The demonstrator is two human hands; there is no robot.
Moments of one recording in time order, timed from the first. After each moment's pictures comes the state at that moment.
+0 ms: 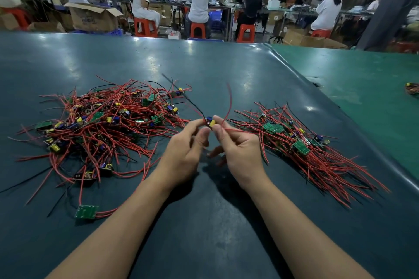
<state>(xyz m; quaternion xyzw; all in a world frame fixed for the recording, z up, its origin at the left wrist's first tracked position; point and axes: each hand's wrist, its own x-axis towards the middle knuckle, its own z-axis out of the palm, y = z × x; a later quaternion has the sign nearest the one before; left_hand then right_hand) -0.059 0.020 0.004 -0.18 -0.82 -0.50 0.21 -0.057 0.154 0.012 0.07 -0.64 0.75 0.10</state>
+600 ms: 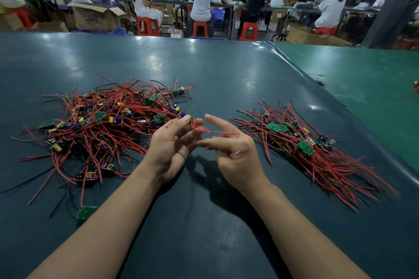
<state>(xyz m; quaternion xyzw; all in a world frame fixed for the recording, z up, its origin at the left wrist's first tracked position) -0.067 0.008 0.021 0.02 -0.41 -0.91 -0.02 -0.056 0.157 0.007 0.29 -0.79 0.47 0.27</state>
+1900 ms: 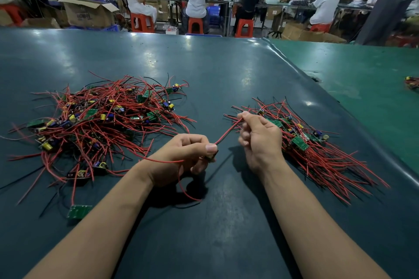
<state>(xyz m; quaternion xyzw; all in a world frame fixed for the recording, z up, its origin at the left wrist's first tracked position) -0.047 0.013 0.023 -0.17 -0.63 -0.73 -0.20 -0.086 0.188 0.020 -0.06 -0.51 0.85 0.10</state>
